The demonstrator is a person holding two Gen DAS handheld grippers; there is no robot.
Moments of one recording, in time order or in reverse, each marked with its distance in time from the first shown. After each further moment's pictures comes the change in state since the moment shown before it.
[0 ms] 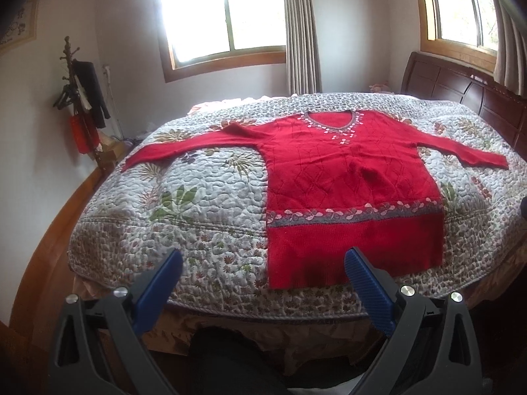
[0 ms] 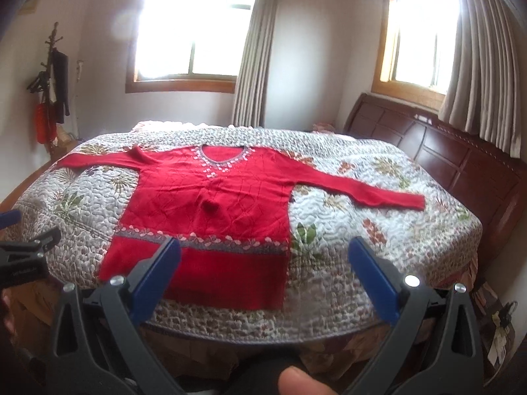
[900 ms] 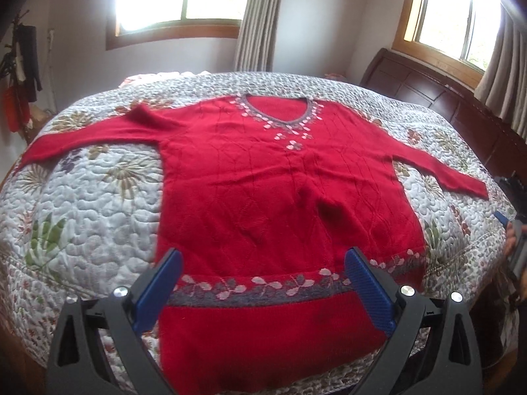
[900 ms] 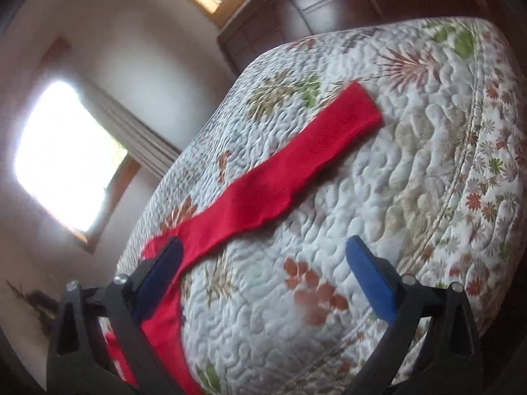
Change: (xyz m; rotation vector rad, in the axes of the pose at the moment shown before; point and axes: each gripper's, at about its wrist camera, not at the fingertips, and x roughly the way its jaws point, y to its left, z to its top) left arm 0.179 -0.065 0.078 -0.024 0.131 -0.304; right arm 0.277 -0.381 -0.037 1.062 0.122 0.007
